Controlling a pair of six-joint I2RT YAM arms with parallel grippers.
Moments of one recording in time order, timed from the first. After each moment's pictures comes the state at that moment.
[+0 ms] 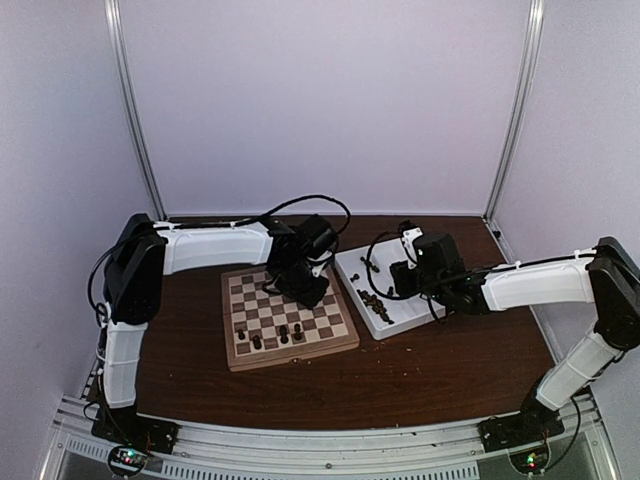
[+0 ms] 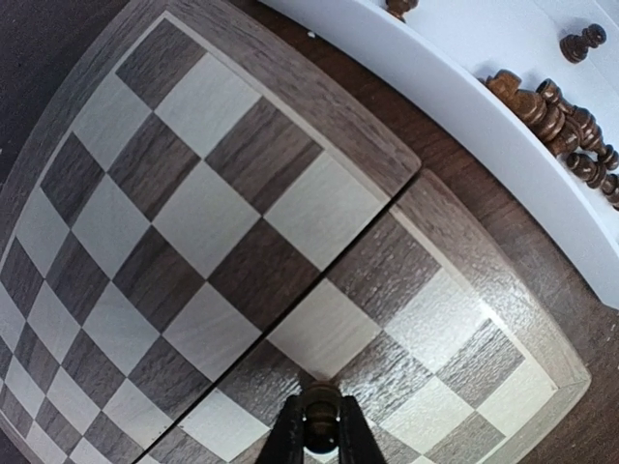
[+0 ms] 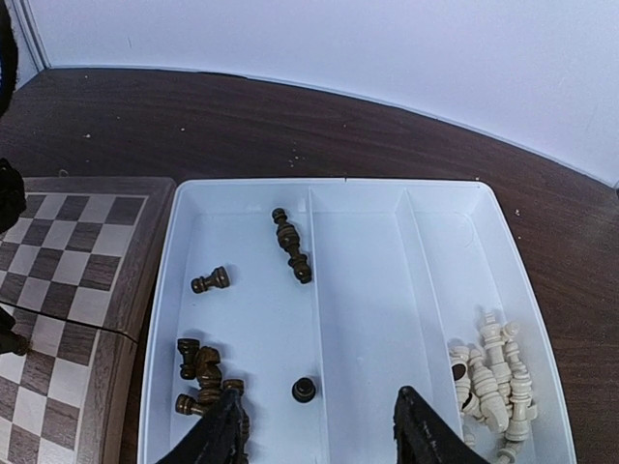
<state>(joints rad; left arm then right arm) -0.88 2.15 1.73 -0.79 -0.10 -0.29 0.70 1.54 0.81 0.19 0.40 0.19</state>
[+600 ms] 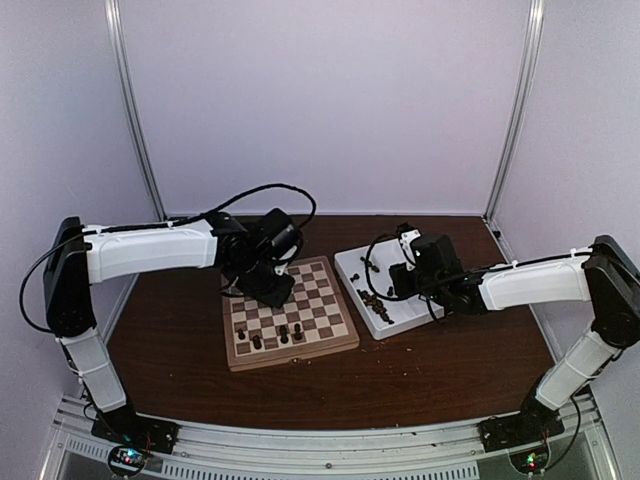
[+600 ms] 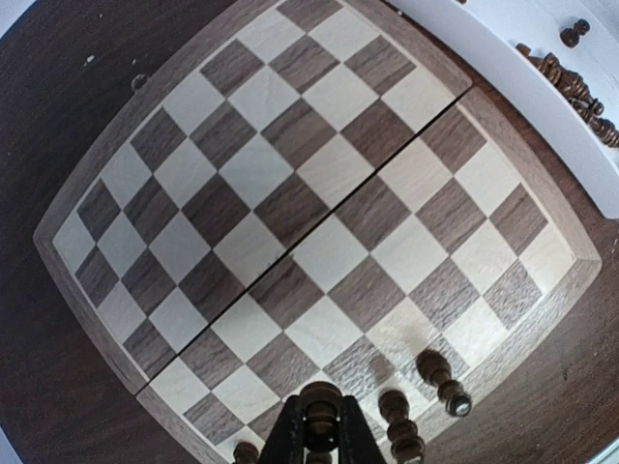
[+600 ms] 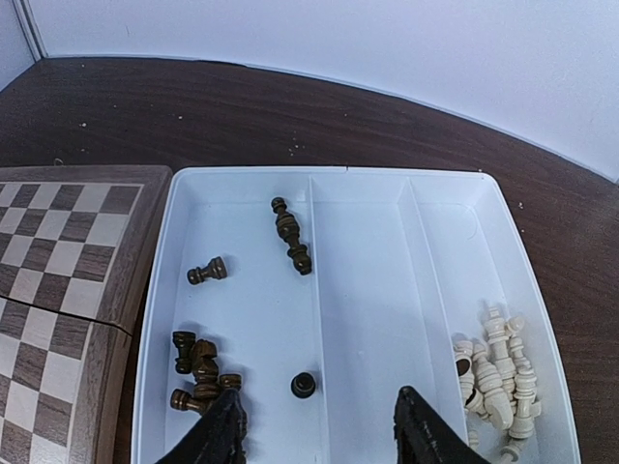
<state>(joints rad) -0.89 1.80 1.44 -0.81 -0.21 -0.35 0.70 1.56 0.81 0.17 0.40 0.19</state>
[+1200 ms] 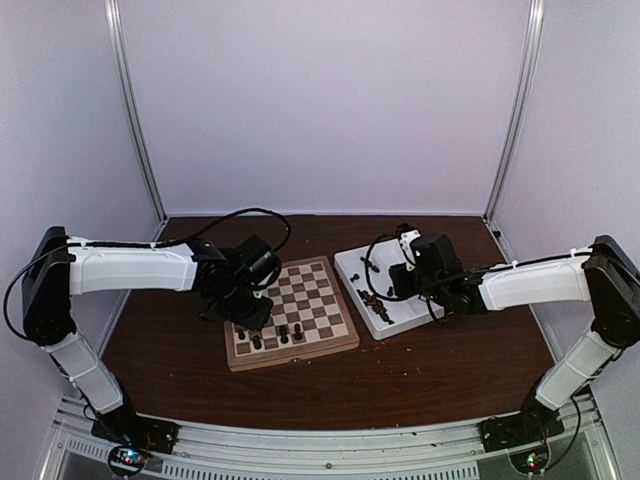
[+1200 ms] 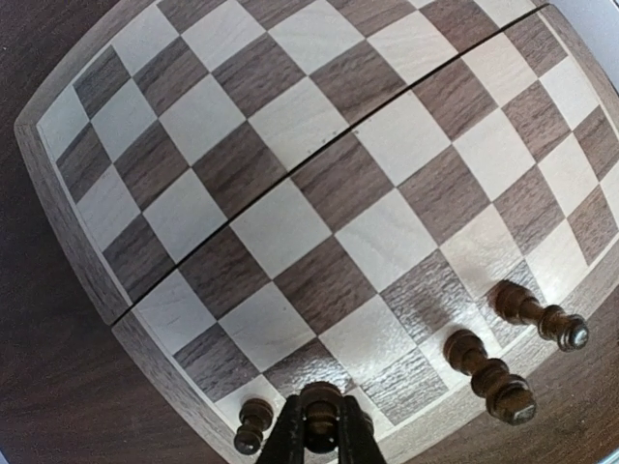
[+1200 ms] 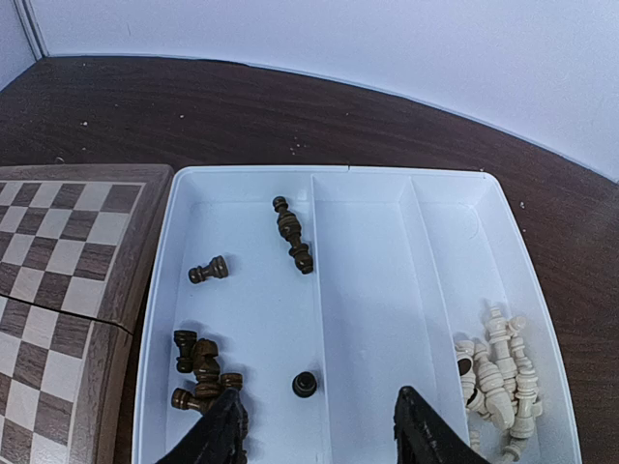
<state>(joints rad) -0.87 1.65 1.14 -0.72 -0.19 -0.44 0.70 1.56 0.81 0.17 0.39 0.19</state>
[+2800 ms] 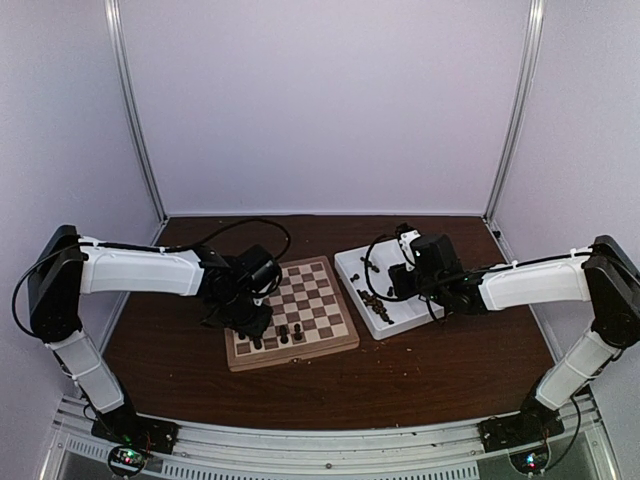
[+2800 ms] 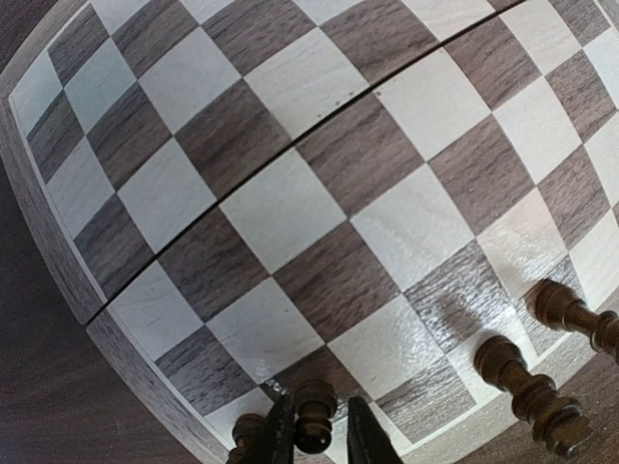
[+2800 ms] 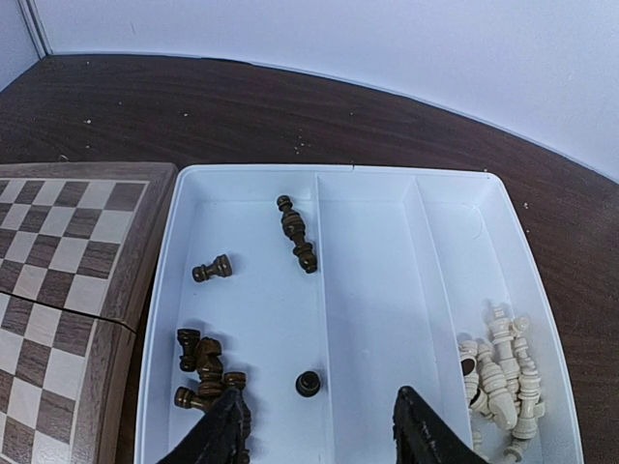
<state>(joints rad) -0.86 1.69 1.10 -0.68 -0.18 -0.45 0.70 1.56 0.81 0.17 0.38 0.19</state>
